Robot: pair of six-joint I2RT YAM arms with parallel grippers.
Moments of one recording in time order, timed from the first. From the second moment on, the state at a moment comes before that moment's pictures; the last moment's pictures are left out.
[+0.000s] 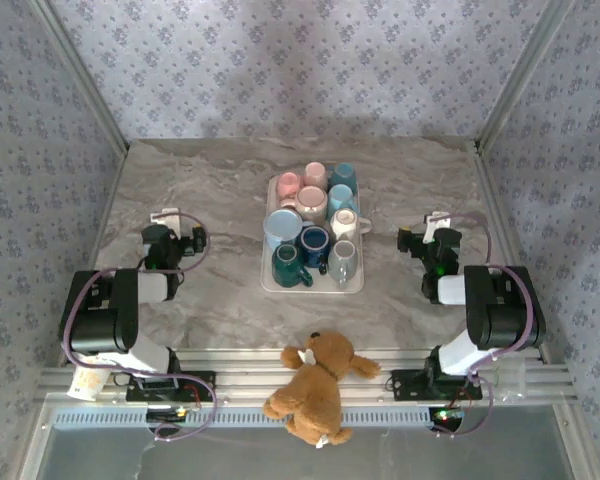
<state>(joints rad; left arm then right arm) 0.02 1.53 0.41 0.70 -0.04 -0.02 -0.03 1.55 0.36 0.78 0.05 -0.01</state>
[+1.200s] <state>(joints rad) 0.01 1.53 0.41 0.69 -0.06 -0.02 -0.03 1.53 0.36 0.76 0.03 -0.01</state>
